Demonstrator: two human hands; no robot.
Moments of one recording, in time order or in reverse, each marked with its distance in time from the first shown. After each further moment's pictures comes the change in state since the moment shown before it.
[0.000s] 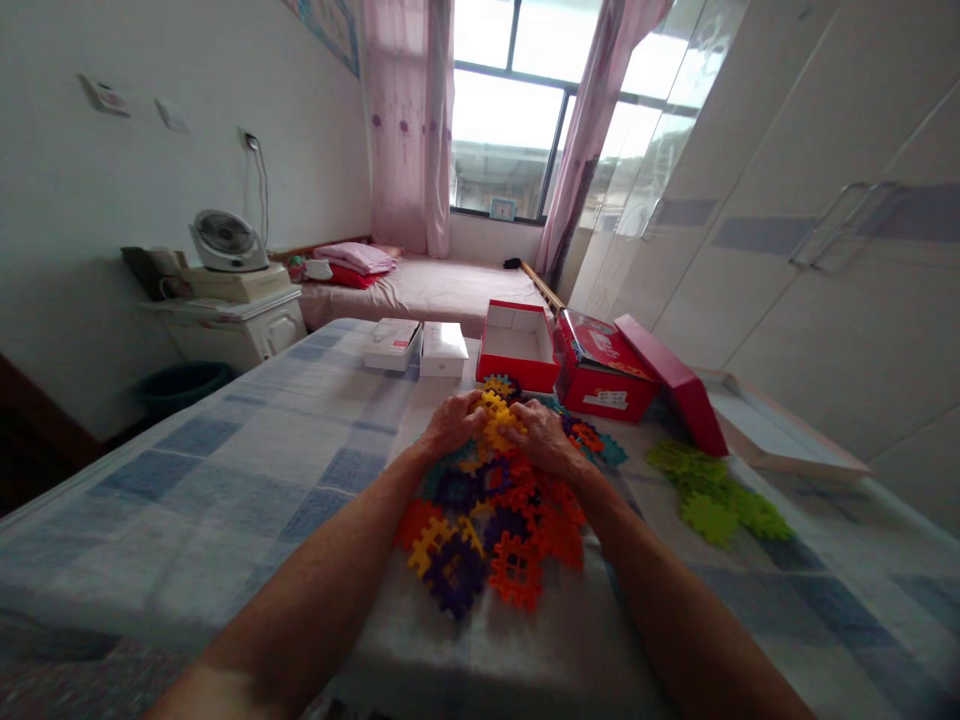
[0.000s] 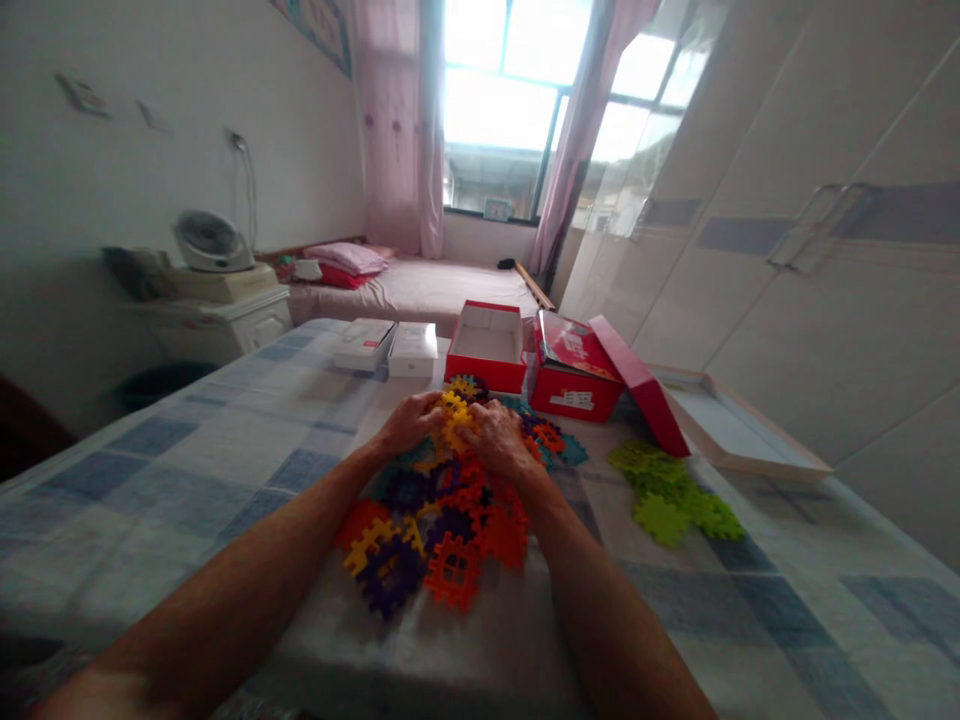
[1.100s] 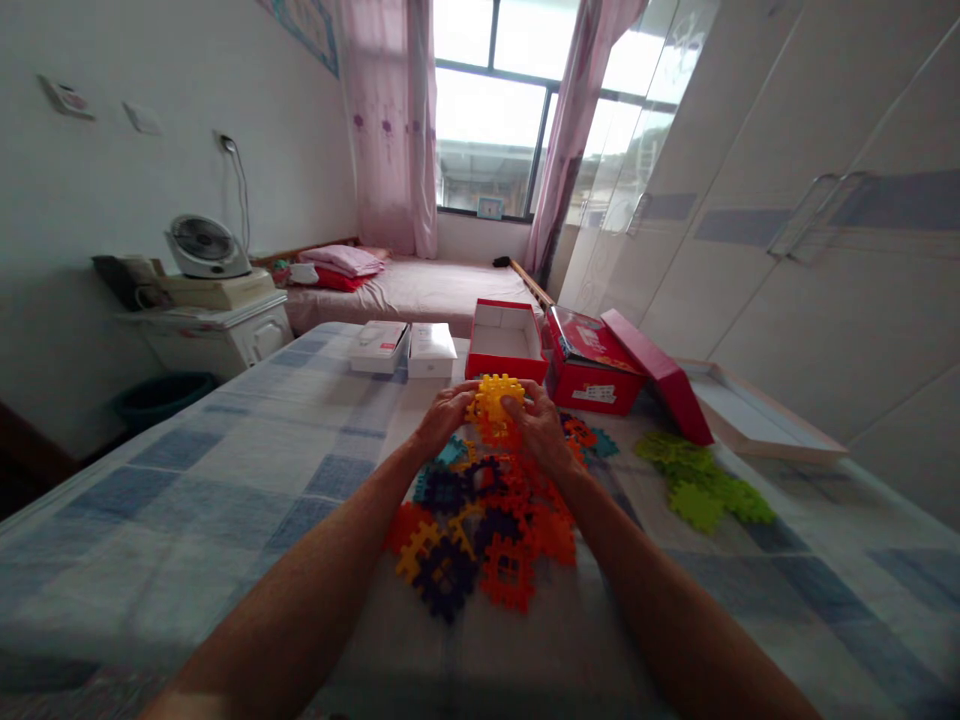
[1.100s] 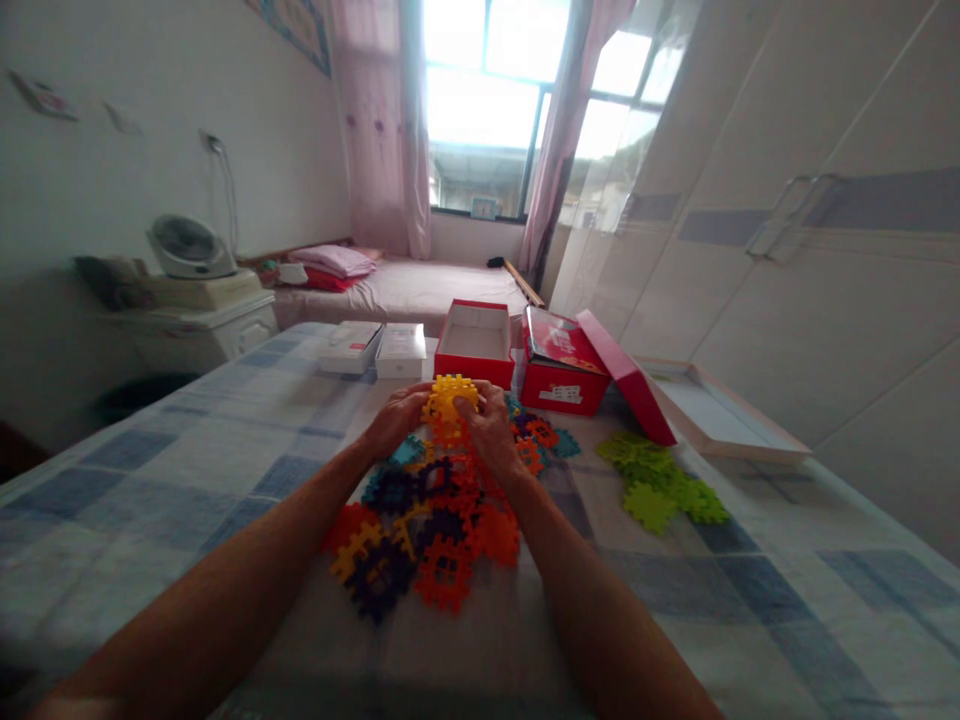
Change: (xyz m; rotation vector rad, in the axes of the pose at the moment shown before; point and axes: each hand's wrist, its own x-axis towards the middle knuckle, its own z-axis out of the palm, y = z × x) left_hand 0.002 0.015 0.000 -0.669 -0.039 -0.081; right_hand -0.007 -0.017 -0.005 1.156 0.309 0.116
